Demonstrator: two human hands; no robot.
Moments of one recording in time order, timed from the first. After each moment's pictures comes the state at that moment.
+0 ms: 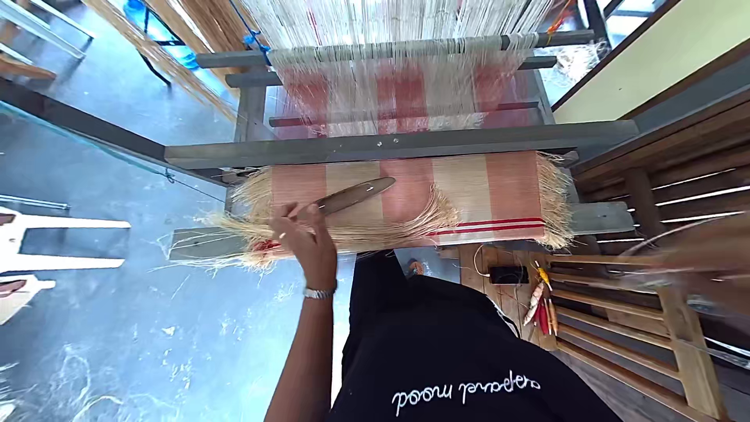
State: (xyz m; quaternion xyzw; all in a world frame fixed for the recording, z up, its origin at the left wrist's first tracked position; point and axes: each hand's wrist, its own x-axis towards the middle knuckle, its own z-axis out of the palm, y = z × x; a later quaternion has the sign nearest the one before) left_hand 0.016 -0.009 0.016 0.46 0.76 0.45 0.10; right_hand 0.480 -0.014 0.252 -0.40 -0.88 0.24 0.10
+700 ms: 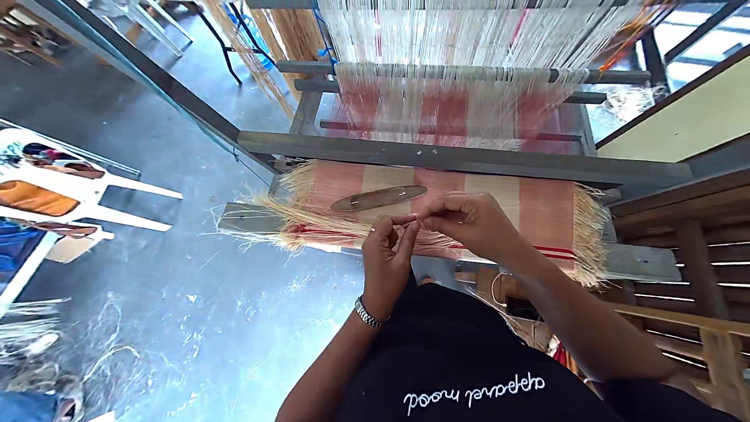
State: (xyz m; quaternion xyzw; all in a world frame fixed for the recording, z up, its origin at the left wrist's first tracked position) left_hand 0.097 -0.033 0.066 0.51 0.53 0.63 0.25; right_hand 0.262 0.065 0.117 -0.26 -0.78 0.47 0.31
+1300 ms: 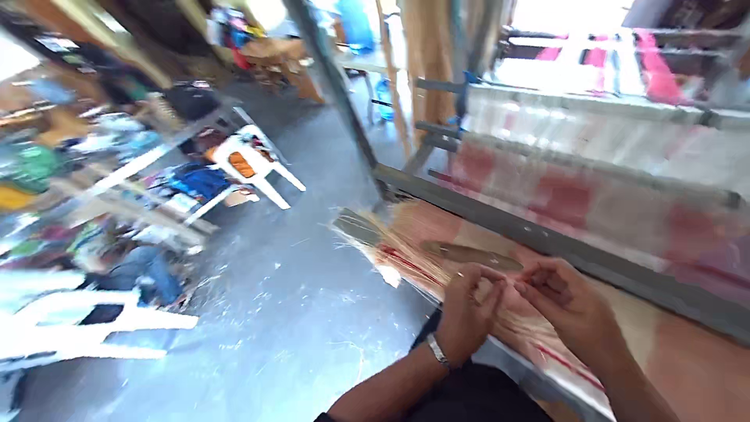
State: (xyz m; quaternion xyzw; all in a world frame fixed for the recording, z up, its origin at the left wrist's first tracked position) left_hand 0.081 -0.037 0.081 0.51 0.56 0.63 0.17; right_hand 0.232 0.063 0.110 -0.21 -0.76 0.48 0.39
